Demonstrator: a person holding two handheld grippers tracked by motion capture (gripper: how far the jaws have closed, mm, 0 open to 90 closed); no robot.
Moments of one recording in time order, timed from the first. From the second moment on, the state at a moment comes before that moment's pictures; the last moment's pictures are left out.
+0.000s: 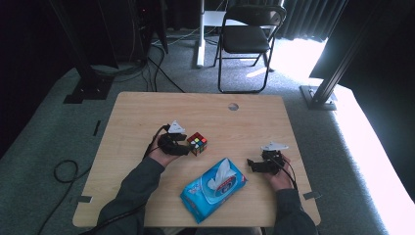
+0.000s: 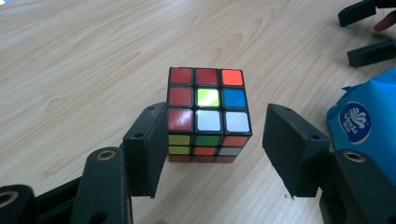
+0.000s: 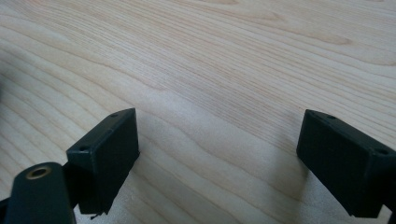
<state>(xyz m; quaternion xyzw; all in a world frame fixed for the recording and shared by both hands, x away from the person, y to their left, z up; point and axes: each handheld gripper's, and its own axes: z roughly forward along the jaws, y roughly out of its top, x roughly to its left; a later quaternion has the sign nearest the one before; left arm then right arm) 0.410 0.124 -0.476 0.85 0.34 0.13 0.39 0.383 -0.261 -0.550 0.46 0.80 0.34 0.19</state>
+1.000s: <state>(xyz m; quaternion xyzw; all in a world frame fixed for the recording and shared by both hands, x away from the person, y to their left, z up) 0.380 0.122 -0.464 0.85 0.31 0.11 0.41 0.383 -0.261 -0.550 0.46 0.80 0.34 0.19</state>
